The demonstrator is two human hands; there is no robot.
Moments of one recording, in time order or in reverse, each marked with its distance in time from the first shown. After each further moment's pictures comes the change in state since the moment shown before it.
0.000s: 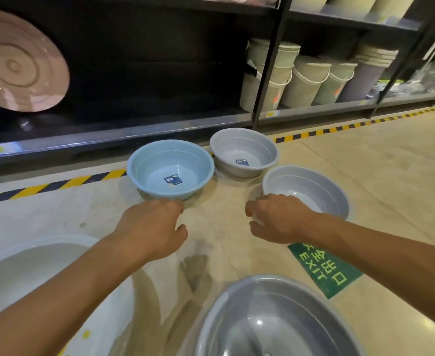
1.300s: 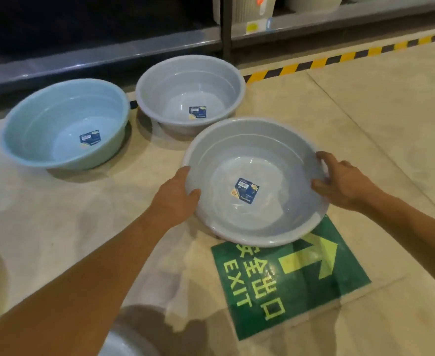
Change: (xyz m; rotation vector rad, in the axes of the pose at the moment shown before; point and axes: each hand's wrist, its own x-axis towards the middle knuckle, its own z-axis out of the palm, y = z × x) left_hand 0.275 0.279 0.162 -0.715 -0.070 -0.391; right_hand 0.072 0.440 0.213 0.488 -0.050 0.385
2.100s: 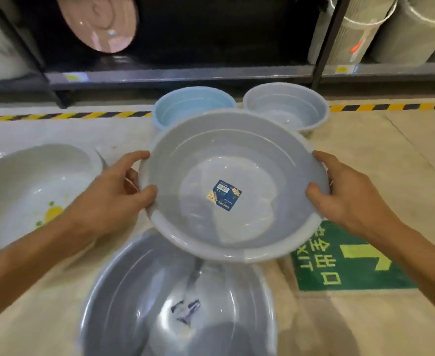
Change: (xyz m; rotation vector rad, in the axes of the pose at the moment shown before) left_hand -0.265 -0.161 -0.175 -0.101 0.434 0.067; right_hand -0.201 -0.190 0.002 0.206 0.189 -0.500
